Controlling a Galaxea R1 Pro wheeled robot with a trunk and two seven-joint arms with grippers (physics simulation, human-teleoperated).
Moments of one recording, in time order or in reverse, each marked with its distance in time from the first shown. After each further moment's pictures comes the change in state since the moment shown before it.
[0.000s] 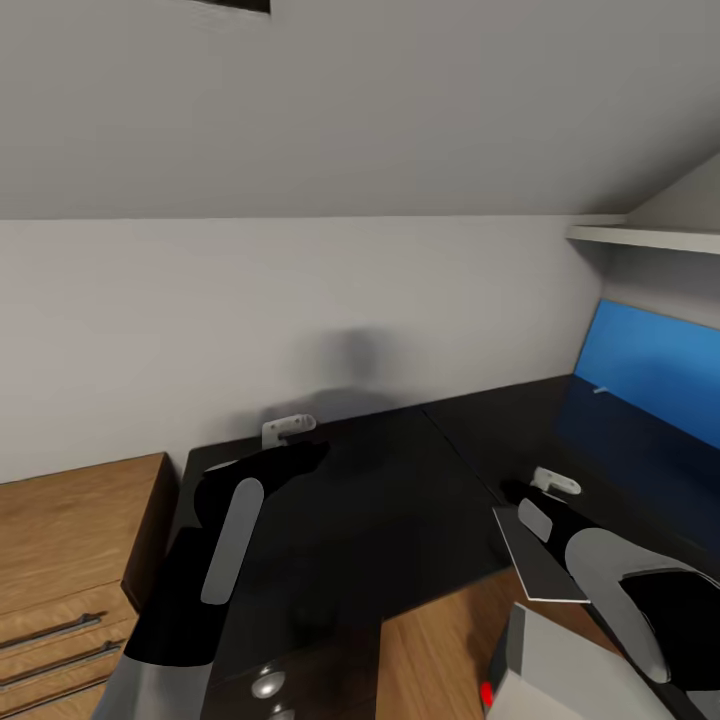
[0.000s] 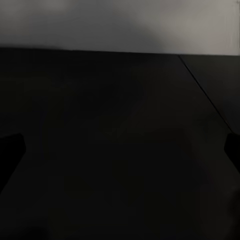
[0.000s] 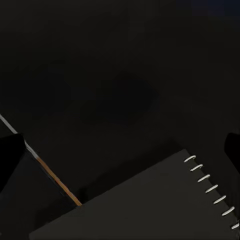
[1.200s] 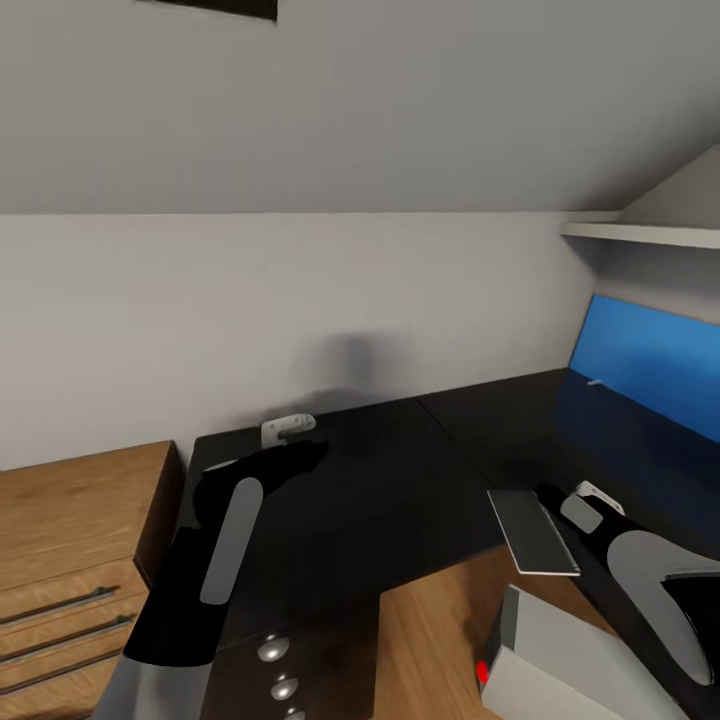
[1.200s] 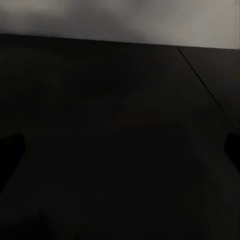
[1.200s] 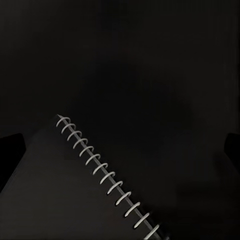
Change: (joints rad) left arm 0.000 0.000 0.001 -0.005 0.000 0.000 0.000; right arm -0.001 -0.122 -0.021 0.004 -0.327 0.098 0.045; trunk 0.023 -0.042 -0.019
